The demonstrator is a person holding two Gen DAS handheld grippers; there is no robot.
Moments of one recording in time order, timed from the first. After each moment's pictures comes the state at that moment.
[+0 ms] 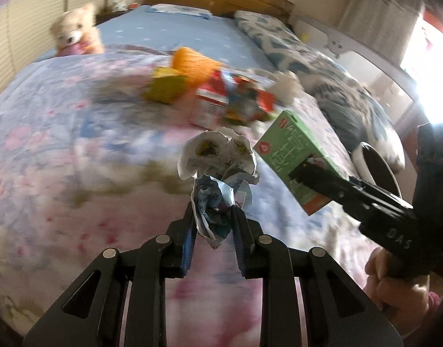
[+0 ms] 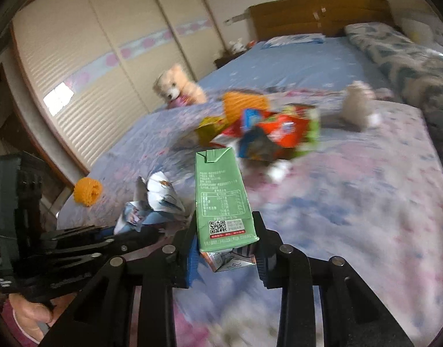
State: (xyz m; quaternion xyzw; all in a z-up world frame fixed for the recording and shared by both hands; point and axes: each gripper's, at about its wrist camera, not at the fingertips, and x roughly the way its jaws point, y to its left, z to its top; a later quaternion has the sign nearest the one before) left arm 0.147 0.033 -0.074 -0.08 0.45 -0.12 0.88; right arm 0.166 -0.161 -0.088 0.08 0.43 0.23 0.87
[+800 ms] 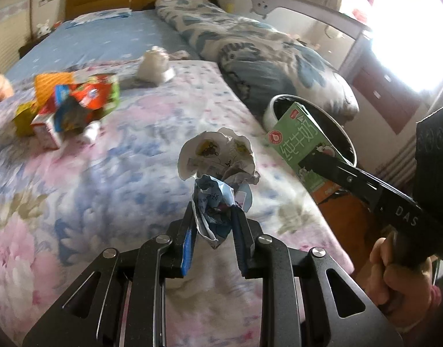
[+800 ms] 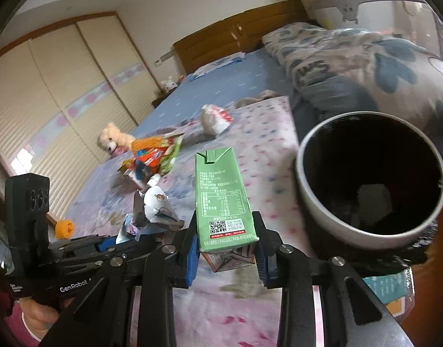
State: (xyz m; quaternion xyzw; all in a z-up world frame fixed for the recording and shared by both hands) left arm 0.136 -0.123 -0.061 0.00 0.45 -0.26 0.85; right arm 0.099 -0.326 -0.063 0.17 0.39 0.08 0.90
